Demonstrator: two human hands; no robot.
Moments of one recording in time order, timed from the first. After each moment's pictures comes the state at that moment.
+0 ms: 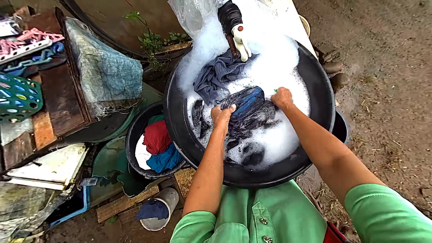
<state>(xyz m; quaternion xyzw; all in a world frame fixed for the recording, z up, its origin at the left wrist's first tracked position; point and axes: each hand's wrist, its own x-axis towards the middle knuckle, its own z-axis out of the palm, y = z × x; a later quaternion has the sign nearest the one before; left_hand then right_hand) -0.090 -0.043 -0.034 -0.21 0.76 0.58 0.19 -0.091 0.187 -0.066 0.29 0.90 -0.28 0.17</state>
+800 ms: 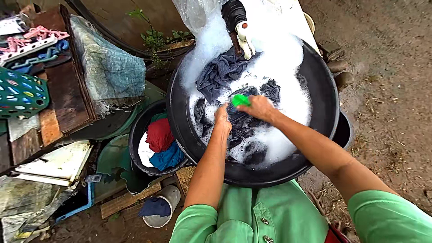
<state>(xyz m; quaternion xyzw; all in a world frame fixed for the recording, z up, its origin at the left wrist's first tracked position) -0.091 -0.037 -0.047 -0.38 0.60 0.68 0.20 -0.085 0.112 -0.043 0.05 0.93 -0.29 0.21</state>
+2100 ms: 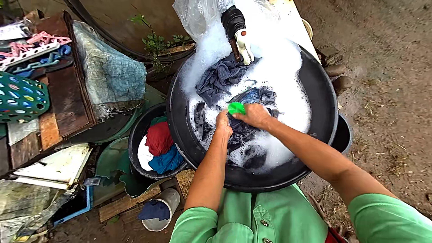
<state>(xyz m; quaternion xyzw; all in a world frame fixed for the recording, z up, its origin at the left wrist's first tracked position) -0.094 -0.033 -0.058 -0.38 0.57 0.70 0.22 -0.085 0.103 -0.034 0.03 0.93 -0.28 0.23</state>
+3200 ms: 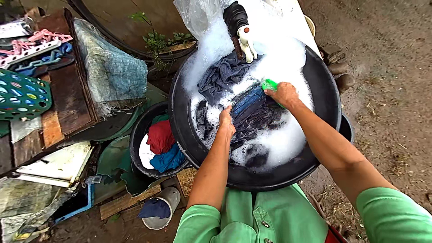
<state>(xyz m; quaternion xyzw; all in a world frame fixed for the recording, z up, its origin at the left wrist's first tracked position) -0.093 -0.032 -0.055 -0.39 0.57 0.68 0.24 -0.106 0.180 -0.040 0.22 0.93 -0.26 0.17</state>
